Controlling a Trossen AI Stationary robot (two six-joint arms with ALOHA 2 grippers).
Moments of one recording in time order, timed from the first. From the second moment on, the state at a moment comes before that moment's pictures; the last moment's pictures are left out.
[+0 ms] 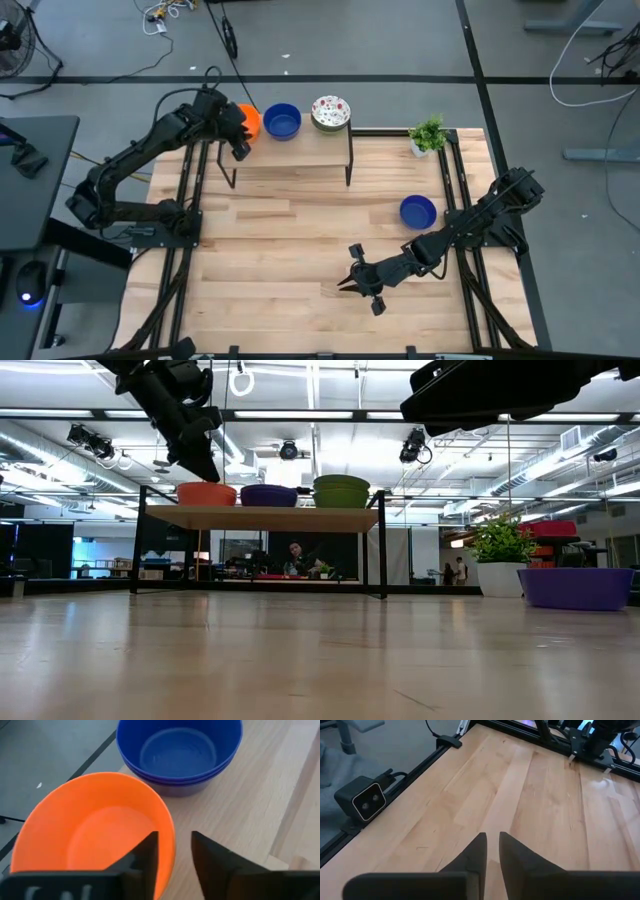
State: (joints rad) left arm 0.86 1.17 1.04 -0.65 0.11 0.27; right arm 0.53 1.62 0.82 0.30 0.22 -0.09
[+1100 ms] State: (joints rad) left arm 0.33 0.38 0.40 -0.20 0.16 -0.05; right arm 0.39 1.49 0.63 0.27 0.43 0.23
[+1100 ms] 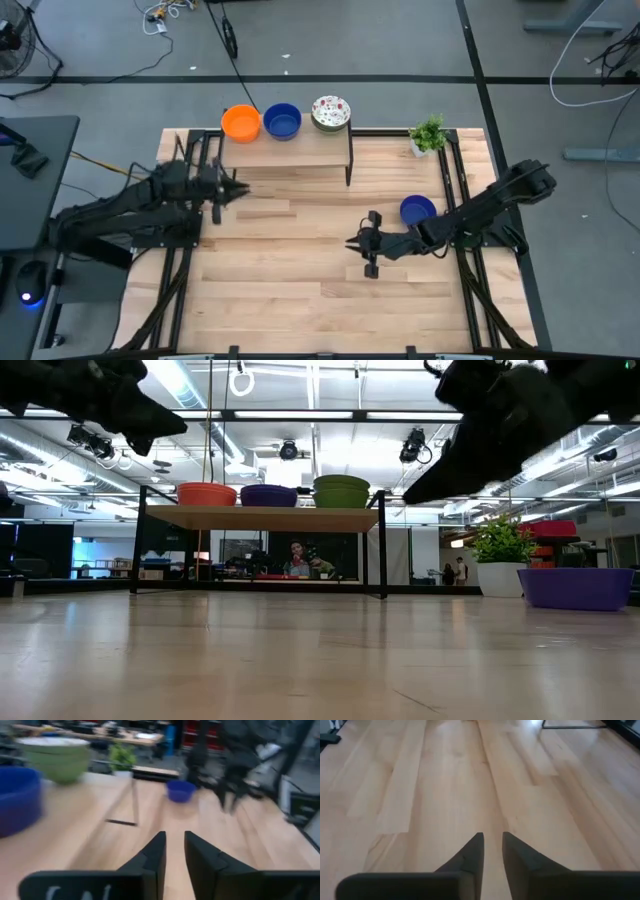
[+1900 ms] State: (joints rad) left arm -0.32 0.86 0.22 0.38 -0.23 -0.14; right arm 0.31 1.19 0.68 -0.90 0.36 0.85
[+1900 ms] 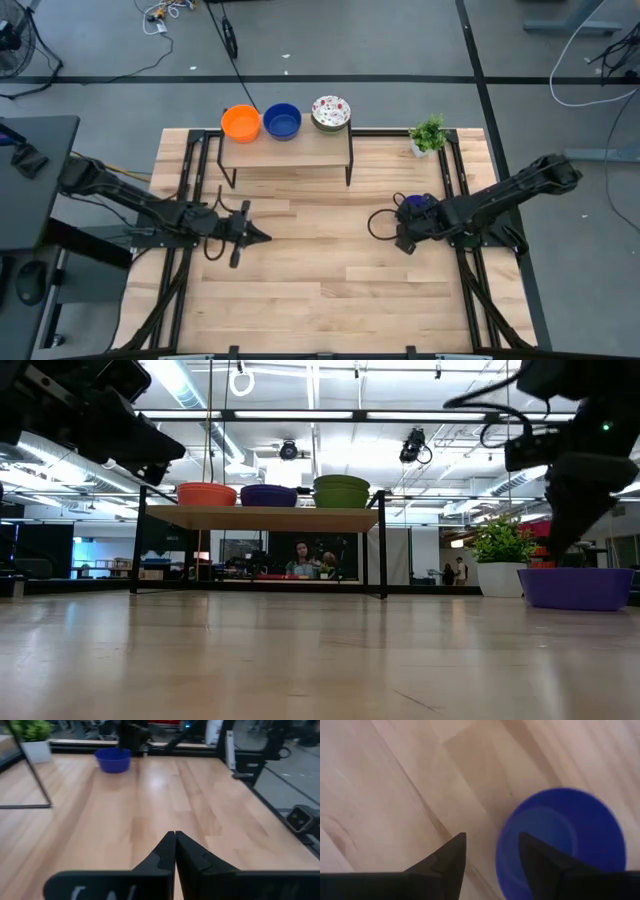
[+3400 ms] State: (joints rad) left arm -0.30 1.04 0.22 0.54 -0.35 -0.09; right arm 0.11 1.80 1.64 -0.59 0.11 -0.21
